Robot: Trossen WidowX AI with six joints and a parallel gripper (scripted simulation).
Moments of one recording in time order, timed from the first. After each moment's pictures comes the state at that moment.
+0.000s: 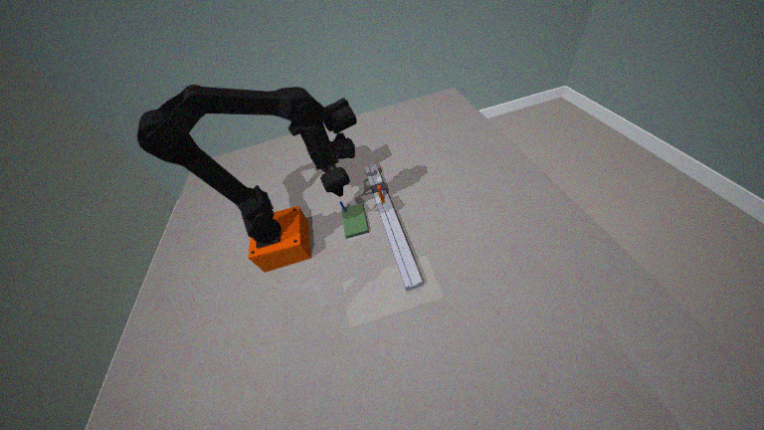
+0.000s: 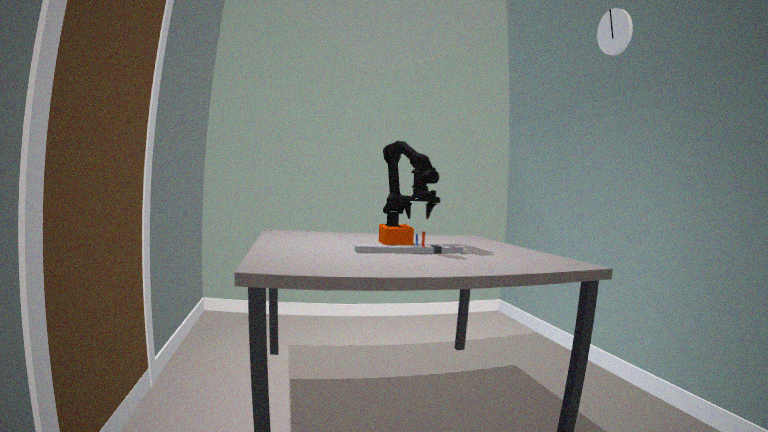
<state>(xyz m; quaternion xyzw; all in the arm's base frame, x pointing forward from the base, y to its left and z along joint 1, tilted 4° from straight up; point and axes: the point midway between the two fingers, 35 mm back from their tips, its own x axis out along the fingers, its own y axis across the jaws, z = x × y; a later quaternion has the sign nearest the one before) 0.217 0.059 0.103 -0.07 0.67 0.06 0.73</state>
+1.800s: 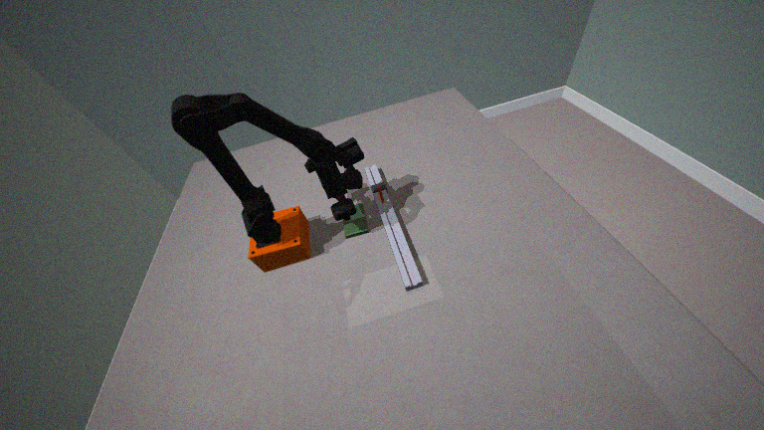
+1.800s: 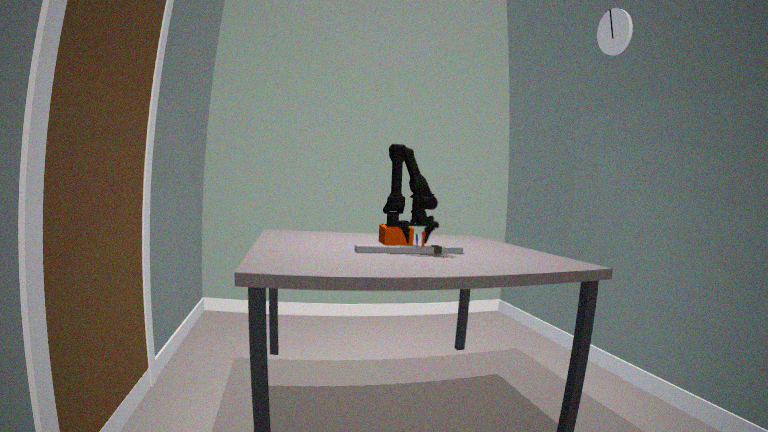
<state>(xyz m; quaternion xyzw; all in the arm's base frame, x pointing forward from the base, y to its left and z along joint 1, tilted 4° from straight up) 0.220 0.059 -0.009 -0.04 0.67 0.03 0.74</state>
